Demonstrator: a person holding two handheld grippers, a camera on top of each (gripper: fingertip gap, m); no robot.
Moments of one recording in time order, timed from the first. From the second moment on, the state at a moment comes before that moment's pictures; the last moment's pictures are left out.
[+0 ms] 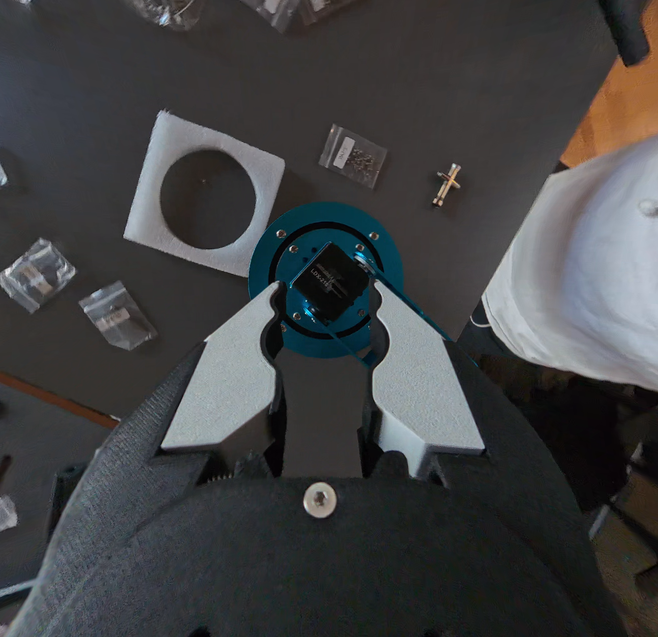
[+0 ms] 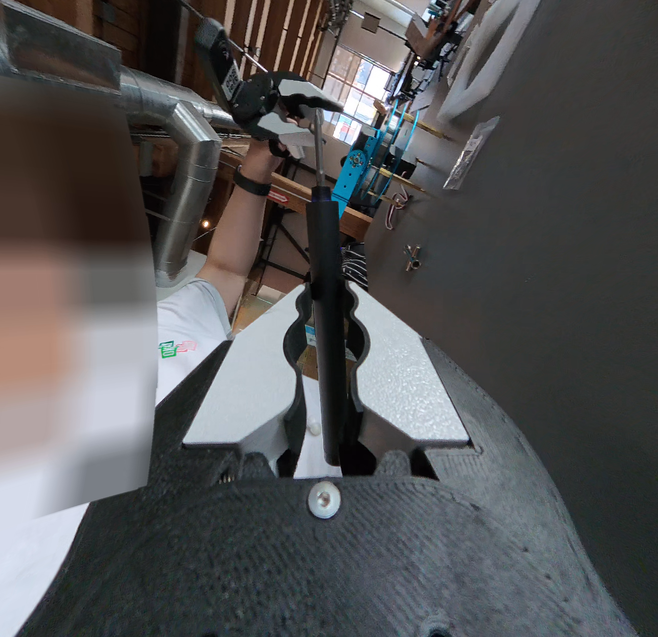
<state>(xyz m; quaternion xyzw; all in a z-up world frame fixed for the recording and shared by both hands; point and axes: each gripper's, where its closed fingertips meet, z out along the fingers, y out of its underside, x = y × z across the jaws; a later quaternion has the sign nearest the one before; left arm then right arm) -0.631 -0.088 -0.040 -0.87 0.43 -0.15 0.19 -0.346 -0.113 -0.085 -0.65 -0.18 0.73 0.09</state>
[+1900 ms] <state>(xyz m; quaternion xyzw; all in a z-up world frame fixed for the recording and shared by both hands) -0.690 -0.127 -0.031 -0.90 -0.19 -0.24 0.31 -0.353 -0.102 -0.126 -0.80 -0.32 0.48 0.12</state>
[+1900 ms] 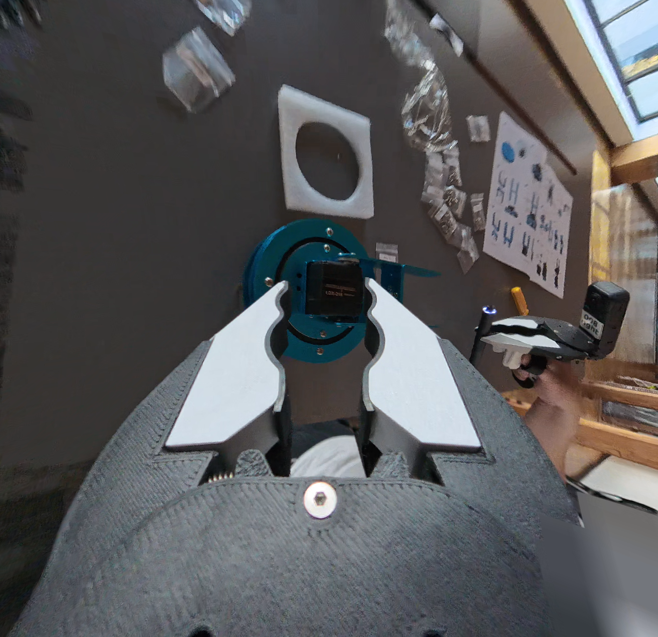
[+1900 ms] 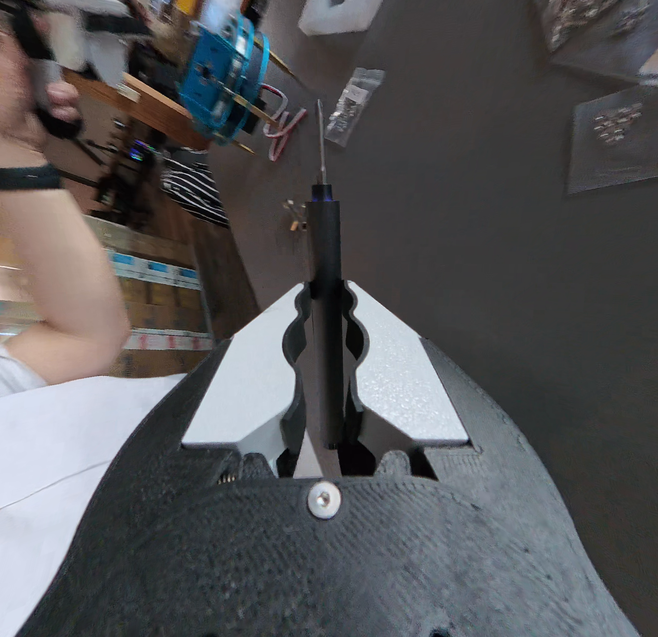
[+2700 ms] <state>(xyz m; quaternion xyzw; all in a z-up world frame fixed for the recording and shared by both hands) -0.684 -0.201 -0.078 -0.75 0.20 -0.38 0.50 -0.438 -0.123 -0.112 -0.72 -0.05 0.66 0.20</state>
